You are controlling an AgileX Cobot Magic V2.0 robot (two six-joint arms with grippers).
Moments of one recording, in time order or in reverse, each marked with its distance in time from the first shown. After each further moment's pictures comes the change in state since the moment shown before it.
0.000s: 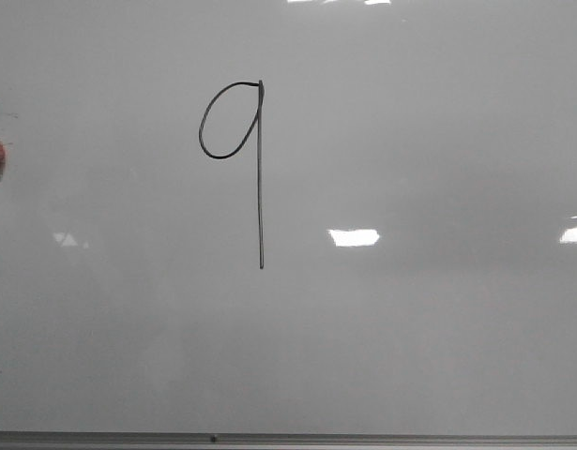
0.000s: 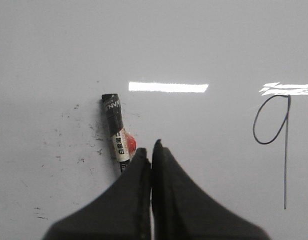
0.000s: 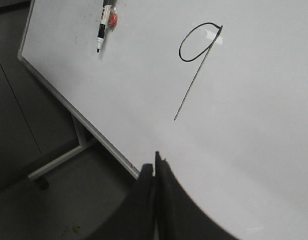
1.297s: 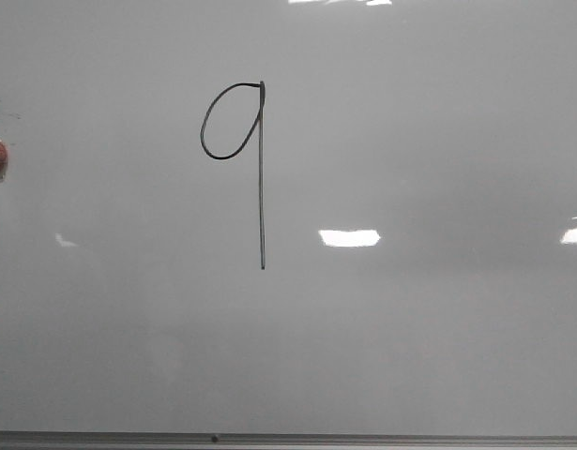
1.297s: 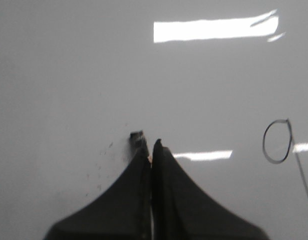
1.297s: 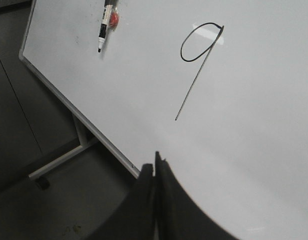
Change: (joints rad) left arm 0.049 -0.513 0.221 0.146 0.021 0.000; right arm 0.000 0.000 0.000 0.000 0.002 0.000
